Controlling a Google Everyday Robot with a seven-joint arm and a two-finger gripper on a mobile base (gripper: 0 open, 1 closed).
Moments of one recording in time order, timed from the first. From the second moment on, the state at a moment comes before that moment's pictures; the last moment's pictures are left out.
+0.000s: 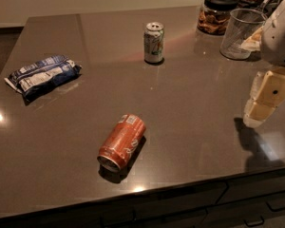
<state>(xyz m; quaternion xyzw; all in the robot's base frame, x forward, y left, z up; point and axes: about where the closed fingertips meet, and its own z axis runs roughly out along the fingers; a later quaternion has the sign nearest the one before) 0.438 -0.217 0.976 -0.60 0.78 -0.03 0.16</state>
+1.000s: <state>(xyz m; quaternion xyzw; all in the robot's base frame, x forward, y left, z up) 0.449 -0.139 0.974 -0.70 0.69 0.02 0.19</state>
